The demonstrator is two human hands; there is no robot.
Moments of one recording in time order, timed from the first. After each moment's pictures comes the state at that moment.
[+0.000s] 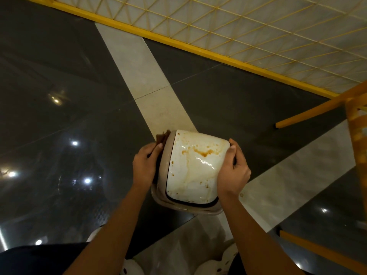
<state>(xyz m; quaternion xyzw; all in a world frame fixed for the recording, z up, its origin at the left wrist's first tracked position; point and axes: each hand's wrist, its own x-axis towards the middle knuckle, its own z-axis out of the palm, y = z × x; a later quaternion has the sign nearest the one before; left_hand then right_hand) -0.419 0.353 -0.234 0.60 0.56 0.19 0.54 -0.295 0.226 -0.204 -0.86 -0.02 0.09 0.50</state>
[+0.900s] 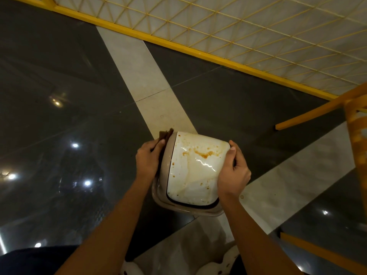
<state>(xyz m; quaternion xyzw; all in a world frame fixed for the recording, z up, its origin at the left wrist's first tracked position) -0.406 0.367 -0.234 0.63 0.55 0.18 0.52 -0.295 0.226 -0.204 -0.86 -0.03 0.09 0.50</state>
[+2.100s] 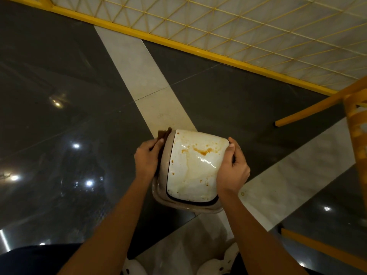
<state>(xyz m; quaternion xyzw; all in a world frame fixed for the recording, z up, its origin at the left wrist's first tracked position) -0.408 0.362 -0.220 0.63 0.57 0.15 0.50 -0.296 0.226 -0.198 -0.85 -0.02 0.10 0.51</state>
